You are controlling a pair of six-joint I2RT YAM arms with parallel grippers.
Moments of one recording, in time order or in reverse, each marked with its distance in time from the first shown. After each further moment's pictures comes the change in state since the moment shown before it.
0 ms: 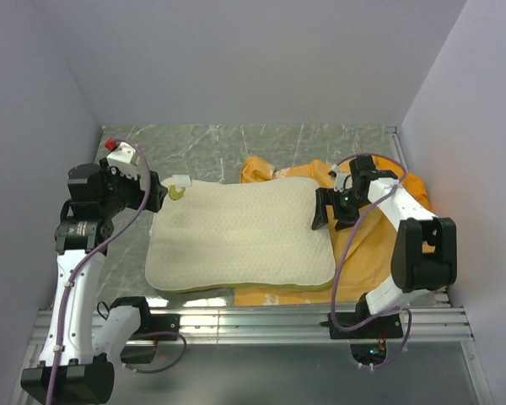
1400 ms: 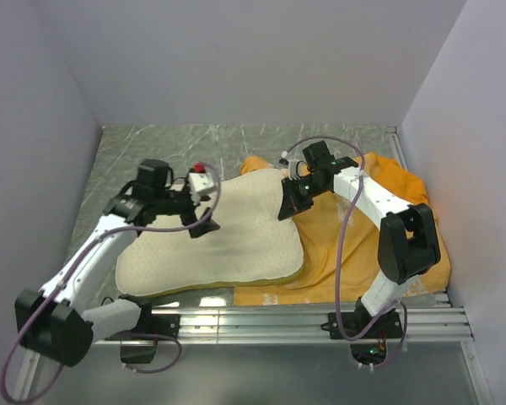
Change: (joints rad) left arm -0.357 0.243 -0.037 0.001 0.374 0.401; right arm 0.326 0.137 0.211 0.091 -0.215 0.040
